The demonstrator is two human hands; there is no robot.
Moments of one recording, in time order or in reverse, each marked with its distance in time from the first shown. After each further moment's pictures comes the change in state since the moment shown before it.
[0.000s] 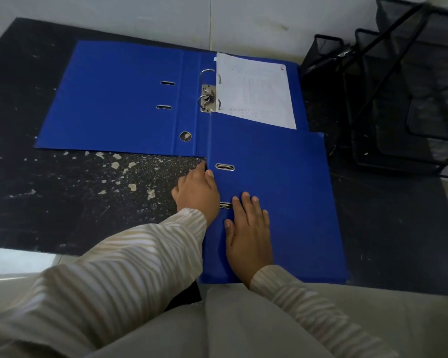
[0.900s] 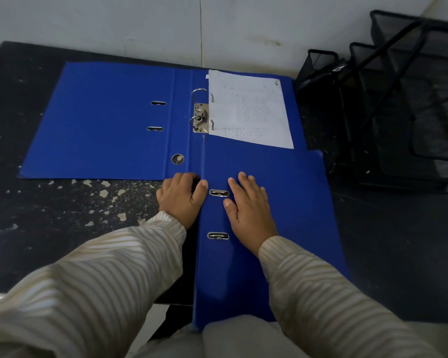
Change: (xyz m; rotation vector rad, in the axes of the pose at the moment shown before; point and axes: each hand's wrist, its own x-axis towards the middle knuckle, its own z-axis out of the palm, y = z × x) left_hand 0.055 -0.012 -0.009 0.095 -0.015 0.174; right_hand 0.098 0.018 -0.020 0.032 -0.068 -0.066
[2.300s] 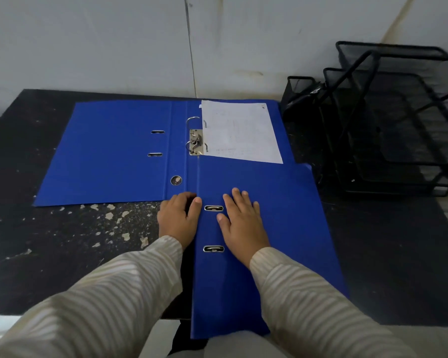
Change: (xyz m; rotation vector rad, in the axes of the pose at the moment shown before) left_hand -0.008 0.000 -0.002 -0.125 0.057 -0.011; right_hand -0.002 -0.011 -0.009 -0.009 -0.020 0.024
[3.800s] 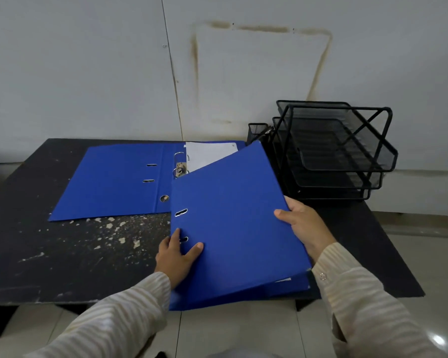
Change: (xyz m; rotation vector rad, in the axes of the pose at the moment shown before) left_hand -0.119 0.031 -0.019 -0.173 -0.251 -0.230; right_hand -0.124 0.067 -0.164 1.092 0.059 0.223
